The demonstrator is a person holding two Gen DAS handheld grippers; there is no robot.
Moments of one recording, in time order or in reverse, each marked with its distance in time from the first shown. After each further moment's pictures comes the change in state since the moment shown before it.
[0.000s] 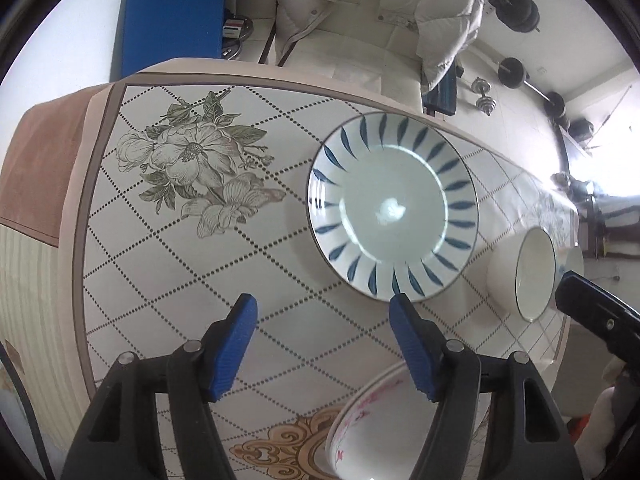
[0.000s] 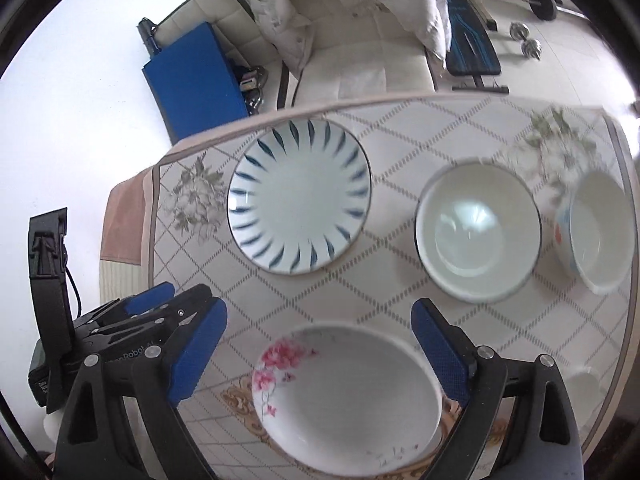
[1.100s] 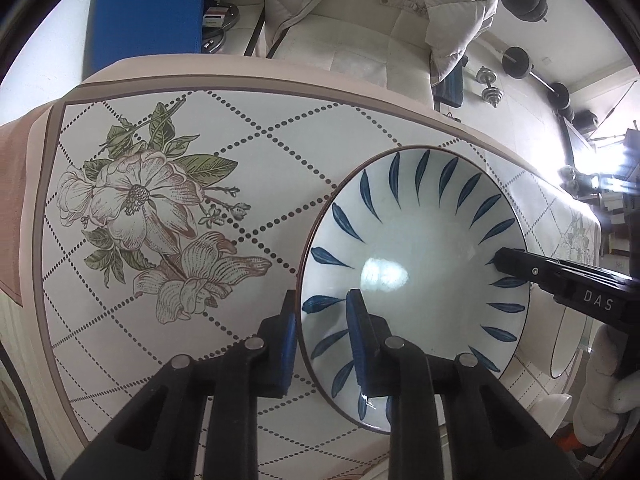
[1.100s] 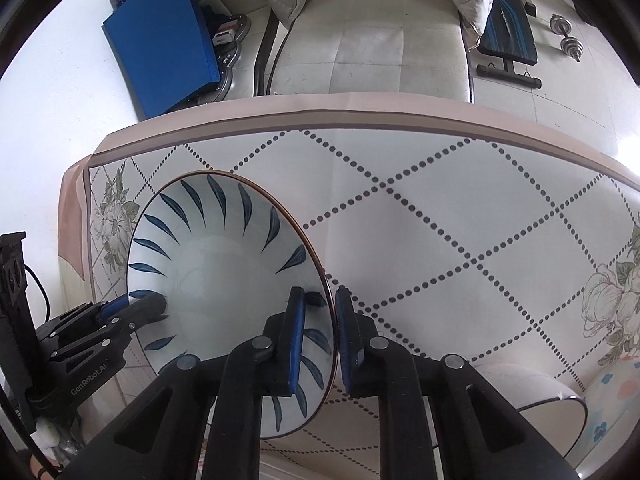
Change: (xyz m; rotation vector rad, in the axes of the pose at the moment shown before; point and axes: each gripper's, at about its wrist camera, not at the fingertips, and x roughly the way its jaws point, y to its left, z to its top) left arm 0.060 -0.005 0.045 0.051 0.028 0.015; right arm 0.145 -0.035 0.111 -0.060 0.223 -0.029
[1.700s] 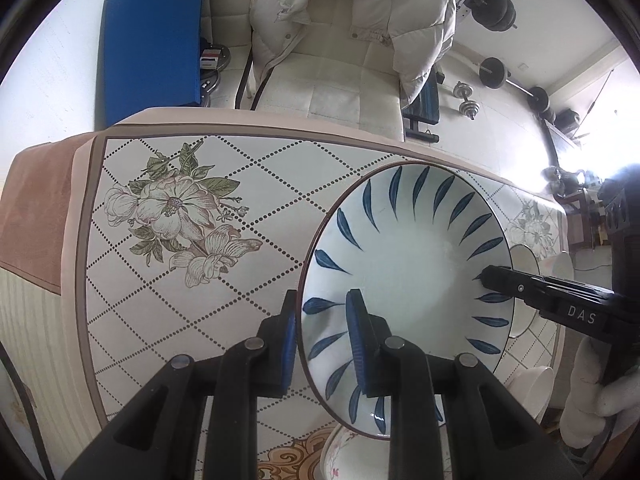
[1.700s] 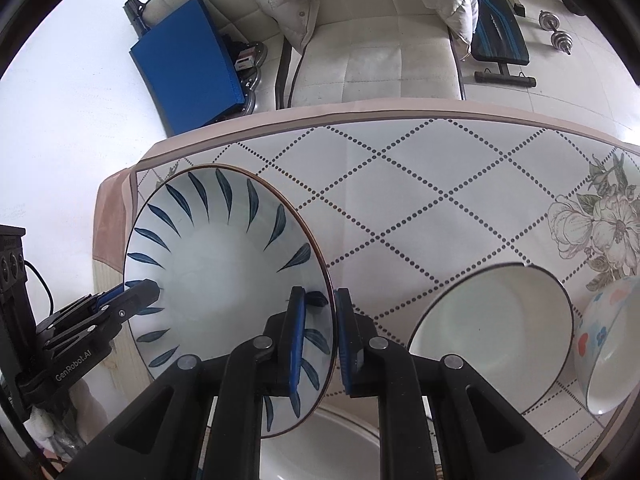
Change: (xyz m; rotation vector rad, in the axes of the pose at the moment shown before) left arm -0.090 -0.015 -0.044 0.056 -0.102 -0.006; right arm -0.067 0.005 -0.061 0.033 -0.091 0.083
